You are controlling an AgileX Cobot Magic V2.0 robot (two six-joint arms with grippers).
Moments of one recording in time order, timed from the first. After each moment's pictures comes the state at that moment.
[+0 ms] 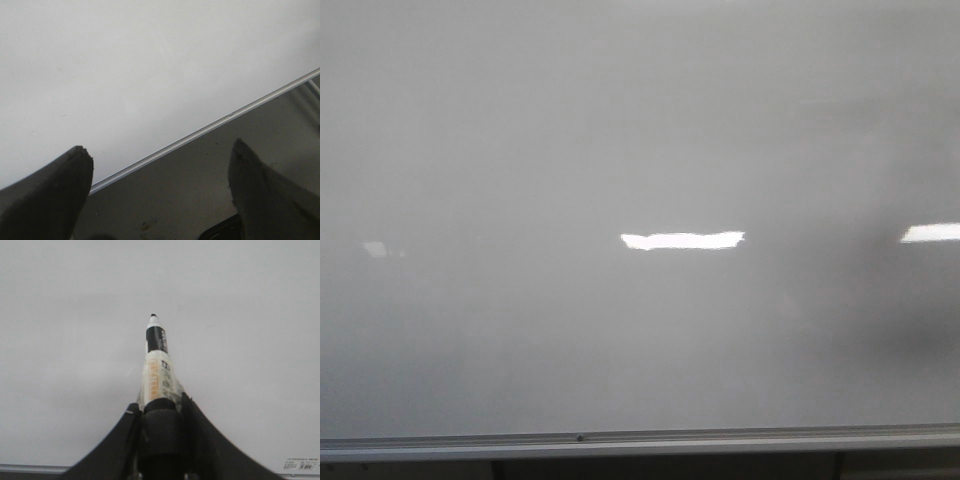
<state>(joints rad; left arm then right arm) -0.18 0.83 -0.98 -0.20 1.03 0.31 -0.07 1.07 -0.89 0.14 0.53 -0.12</state>
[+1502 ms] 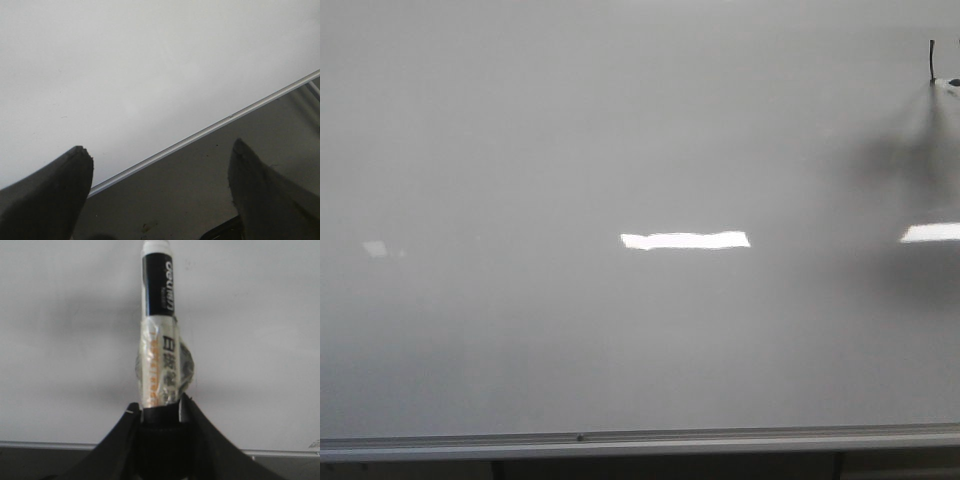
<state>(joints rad) -0.18 0.83 -0.98 -0.20 1.03 0.31 -0.07 1.40 -1.02 0.14 0.63 -0.12</state>
